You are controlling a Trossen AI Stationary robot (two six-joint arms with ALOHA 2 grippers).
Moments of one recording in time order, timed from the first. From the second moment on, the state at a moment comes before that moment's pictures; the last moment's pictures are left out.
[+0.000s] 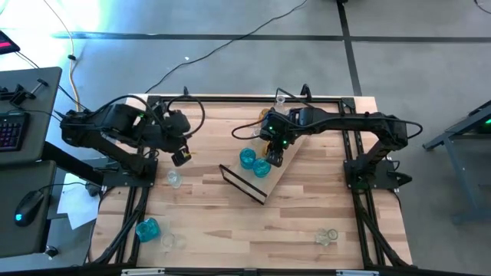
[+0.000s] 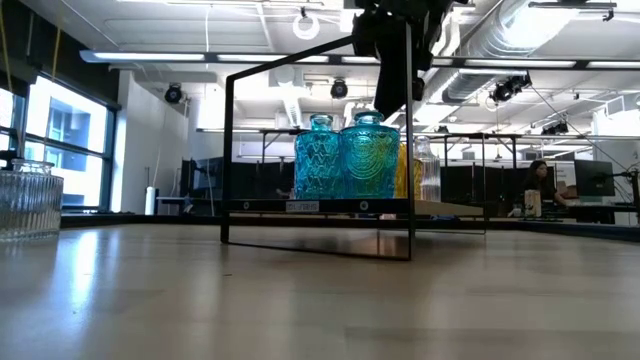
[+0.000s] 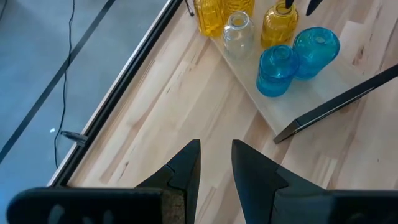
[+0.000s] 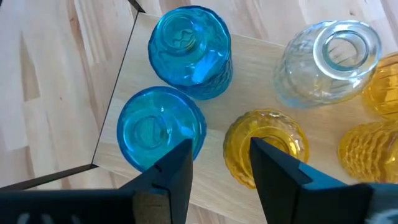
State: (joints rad) left arm -0.23 1.31 1.73 -1.55 -0.56 -0.55; right arm -0.16 1.65 1.44 -0.91 -0.13 0.16
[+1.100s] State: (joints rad) left arm -0.25 1.31 1.74 -1.54 -0.56 -0.55; right arm -0.18 1.65 1.36 -0.89 -0.11 0.18
